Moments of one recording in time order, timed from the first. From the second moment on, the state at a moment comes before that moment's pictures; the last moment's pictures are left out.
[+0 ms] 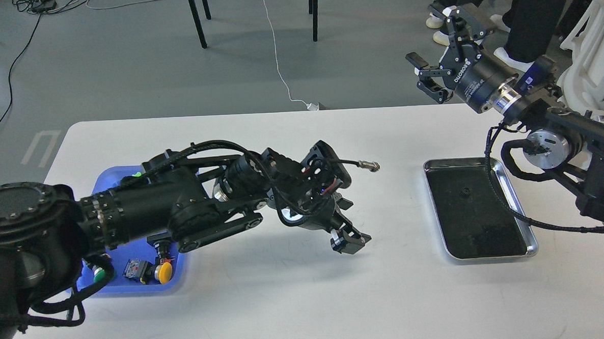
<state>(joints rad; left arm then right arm) -1.12 0.11 -0.13 -1.03 1.87 -0.49 -0.32 0.95 -0.53 0.29 0.89 -0.09 0.36 0.49</state>
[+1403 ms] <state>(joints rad) -0.21 0.46 -1.14 -1.23 0.59 -0.31 -0.37 1.42 -0.32 -0.52 1.11 -1.36 0.42 0.49</state>
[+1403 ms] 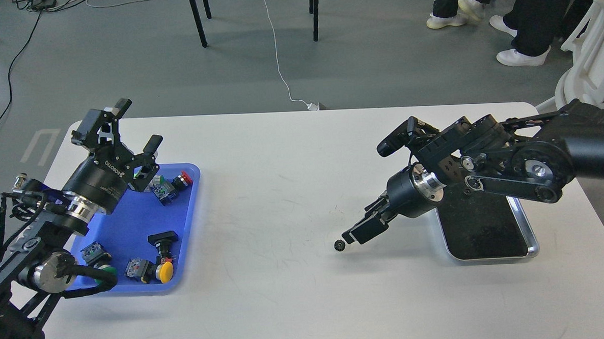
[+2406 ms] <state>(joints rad) -0.22 0.46 -1.14 -1.23 0.60 -0.31 -0.37 1.42 -0.04 -0.71 0.96 -1.48 0.23 0.49</state>
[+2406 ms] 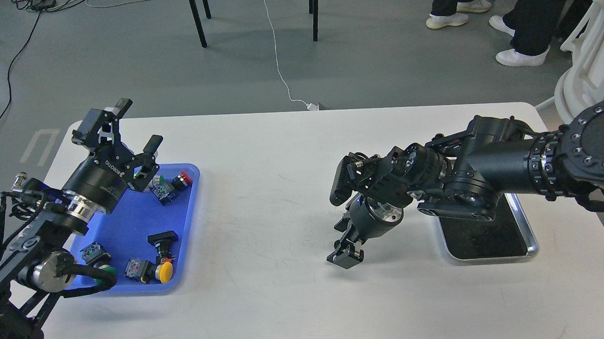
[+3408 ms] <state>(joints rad) -0.22 0.46 -1.14 -1.23 0.60 -0.31 -0.36 1.59 -0.32 -0.71 1.04 -1.48 0.23 0.49</state>
